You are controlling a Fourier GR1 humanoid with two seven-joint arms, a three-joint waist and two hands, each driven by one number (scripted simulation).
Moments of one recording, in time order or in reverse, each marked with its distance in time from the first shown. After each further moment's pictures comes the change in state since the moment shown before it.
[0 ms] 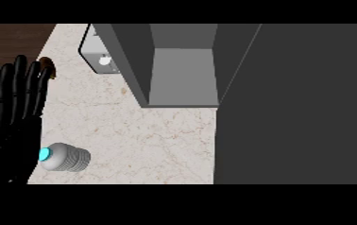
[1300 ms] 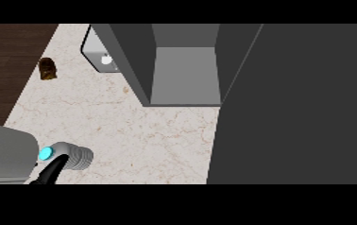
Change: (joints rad) left arm 0.404 -0.097 -0.248 -0.264 -0.438 0.968 0.402; right arm 0.191 0.061 0.382 -0.367 0.014 0.038 0.248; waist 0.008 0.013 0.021
